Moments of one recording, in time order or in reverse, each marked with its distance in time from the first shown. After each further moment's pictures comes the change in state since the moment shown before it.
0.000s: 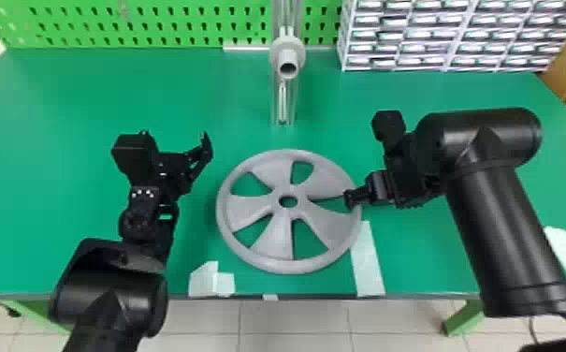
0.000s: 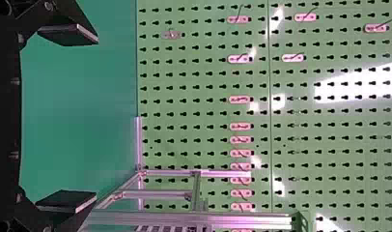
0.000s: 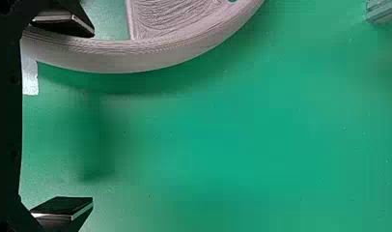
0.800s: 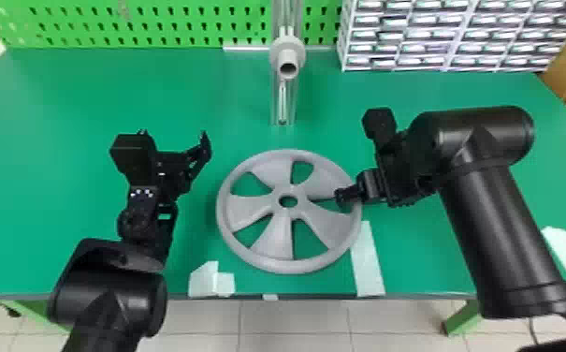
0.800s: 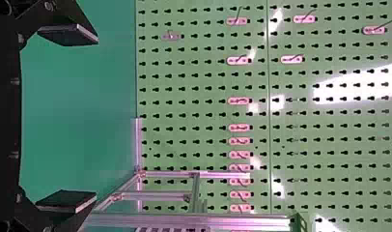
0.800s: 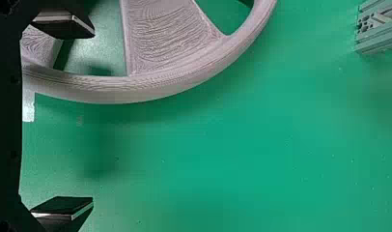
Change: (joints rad) left arm 0.002 0.000 0.003 -0.003 0.000 0.000 0.003; right arm 0.001 0.003 0.030 -0.020 -0.035 -0.004 0.000
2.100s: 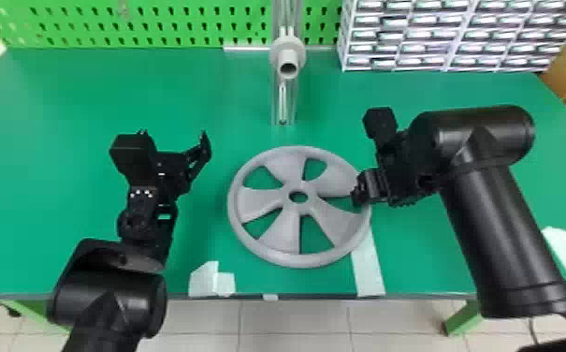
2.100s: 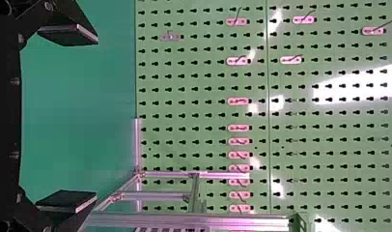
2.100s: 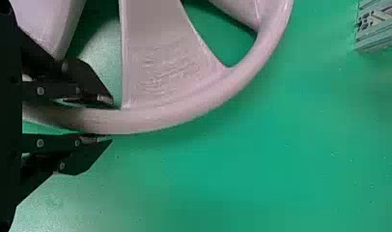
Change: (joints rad) left arm 0.003 0.000 0.000 -0.004 0.000 0.000 0.000; right arm -0.001 -0.002 0.000 0.000 0.006 0.002 0.000
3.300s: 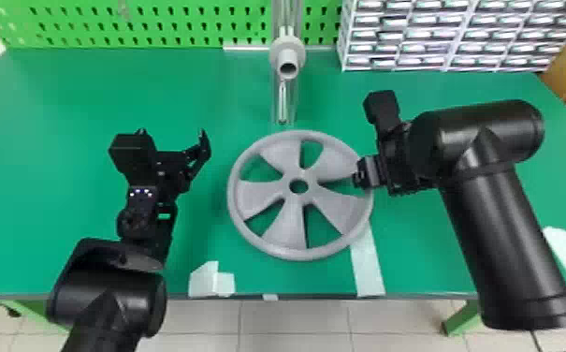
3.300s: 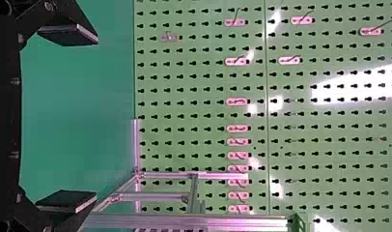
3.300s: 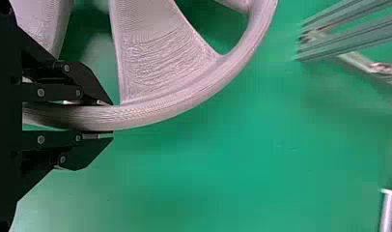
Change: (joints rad) left arm 0.000 0.000 0.000 -0.005 -0.003 0.002 0.006; right arm 0.040 -0.006 0.021 -0.125 0.043 -0.073 0.000
